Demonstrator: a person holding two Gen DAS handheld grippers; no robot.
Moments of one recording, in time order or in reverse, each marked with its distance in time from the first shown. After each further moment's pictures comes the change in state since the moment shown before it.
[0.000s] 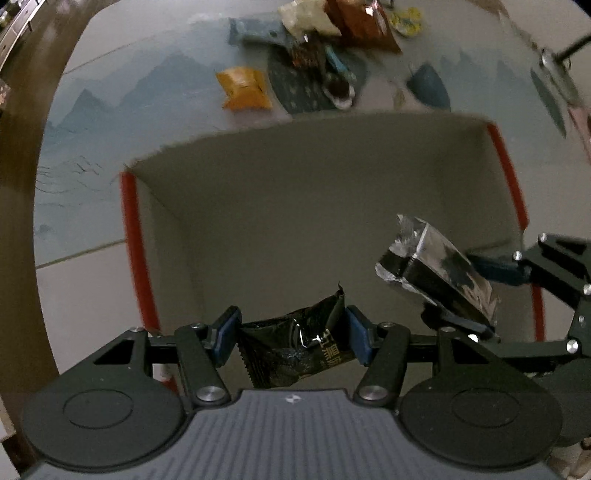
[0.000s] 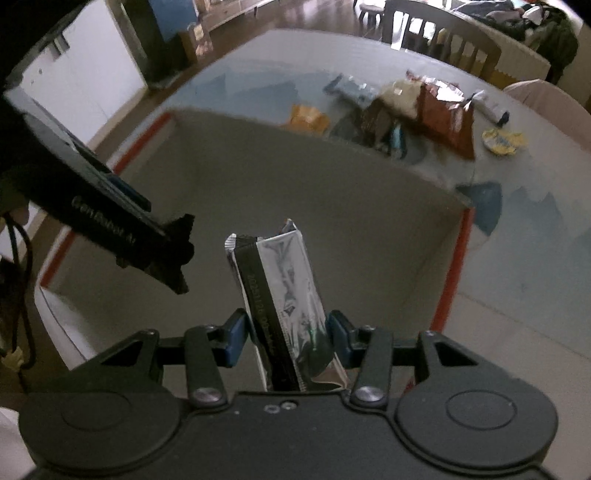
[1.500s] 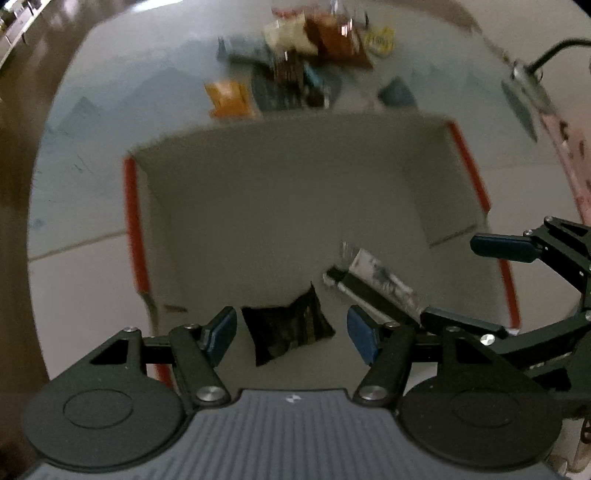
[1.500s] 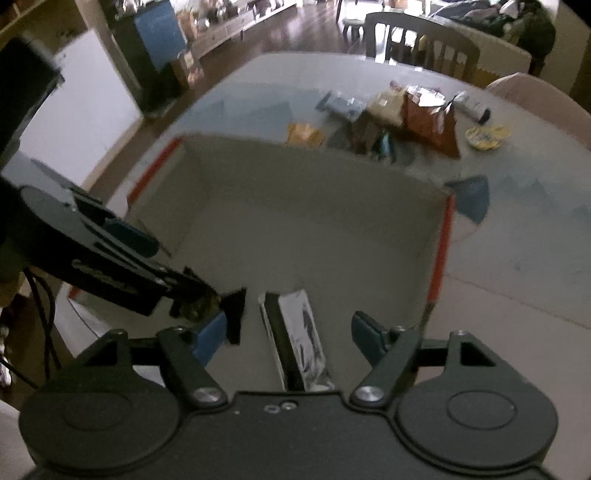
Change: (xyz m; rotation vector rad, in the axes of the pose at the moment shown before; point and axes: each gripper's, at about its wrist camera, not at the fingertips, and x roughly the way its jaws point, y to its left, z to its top) left arm -0.033 0.013 -0.028 -0.006 -0.119 -0.073; right arm -0.039 -0.003 -0.013 0.091 -0.100 0.024
